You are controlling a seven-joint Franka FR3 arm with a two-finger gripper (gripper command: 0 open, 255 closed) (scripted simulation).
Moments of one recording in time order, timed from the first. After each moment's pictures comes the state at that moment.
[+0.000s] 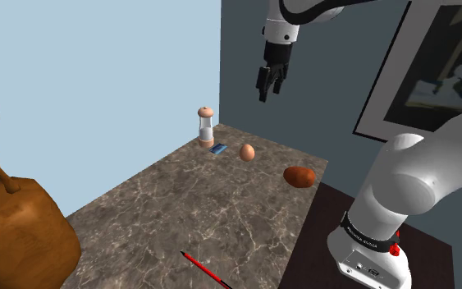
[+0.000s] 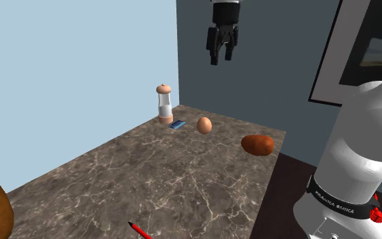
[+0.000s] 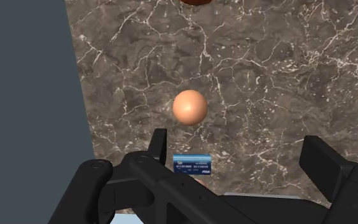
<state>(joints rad) 0.03 -0.57 -0.06 -2.33 -0.07 1.80 -0.09</state>
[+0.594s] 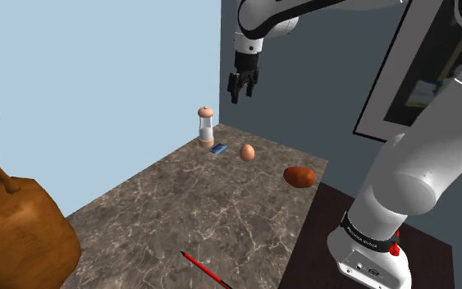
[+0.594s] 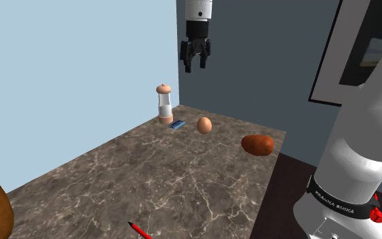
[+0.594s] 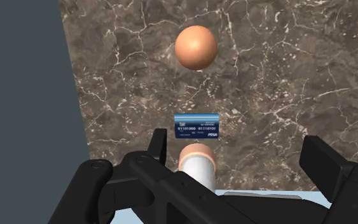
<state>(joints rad) 0.04 -0.22 -0.08 -2.12 -0.03 1.95 -0.11</state>
